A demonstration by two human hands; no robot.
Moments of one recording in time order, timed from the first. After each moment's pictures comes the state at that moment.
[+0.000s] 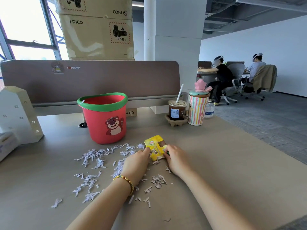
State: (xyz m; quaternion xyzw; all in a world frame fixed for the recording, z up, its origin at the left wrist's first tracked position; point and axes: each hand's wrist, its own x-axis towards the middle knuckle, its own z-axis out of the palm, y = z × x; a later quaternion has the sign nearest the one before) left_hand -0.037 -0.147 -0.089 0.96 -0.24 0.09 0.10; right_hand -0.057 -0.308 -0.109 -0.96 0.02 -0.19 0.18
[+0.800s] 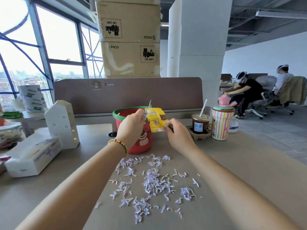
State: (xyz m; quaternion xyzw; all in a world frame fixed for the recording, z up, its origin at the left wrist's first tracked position) left_hand -0.014 -0.056 0.053 0.91 -0.19 0.31 0.22; right_hand -0.042 -0.220 0.021 -0.90 -0.06 -0.29 0.33
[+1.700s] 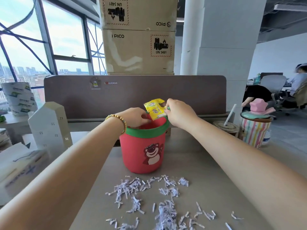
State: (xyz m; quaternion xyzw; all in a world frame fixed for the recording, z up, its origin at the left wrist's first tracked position) left_hand 0.150 -0.034 0.088 0.97 -0.20 0.05 0.09; right_hand 0.101 -0.199 0.091 -0.96 -0.07 -0.26 0.10
